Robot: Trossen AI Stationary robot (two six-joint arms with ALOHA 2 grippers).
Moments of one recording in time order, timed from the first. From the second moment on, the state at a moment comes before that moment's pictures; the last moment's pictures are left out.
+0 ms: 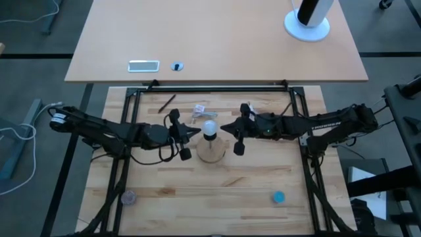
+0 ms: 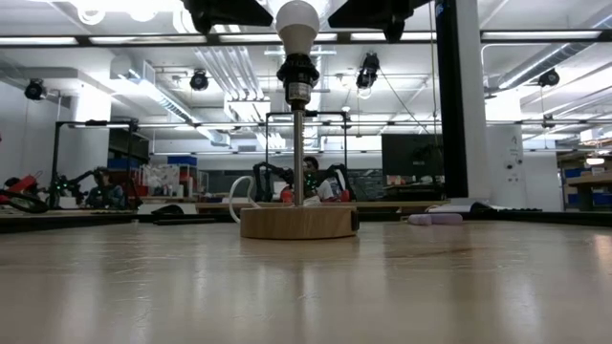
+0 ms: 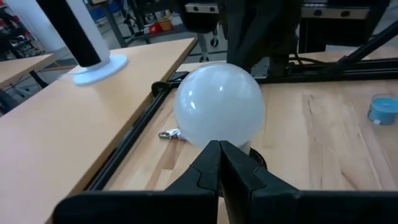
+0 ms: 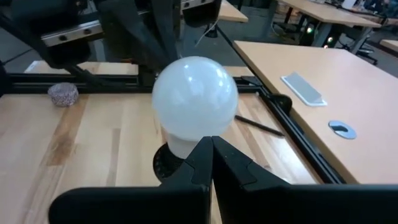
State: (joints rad) left arm -0.20 1.19 0.92 -0.04 -0.56 0.04; right arm 0.09 1.30 0.99 0.01 0.29 -0.05
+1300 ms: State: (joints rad) left arm -0.19 1.21 0.92 -0.05 -0.59 0.02; right arm 0.07 1.34 0.99 0.05 0.29 -0.03
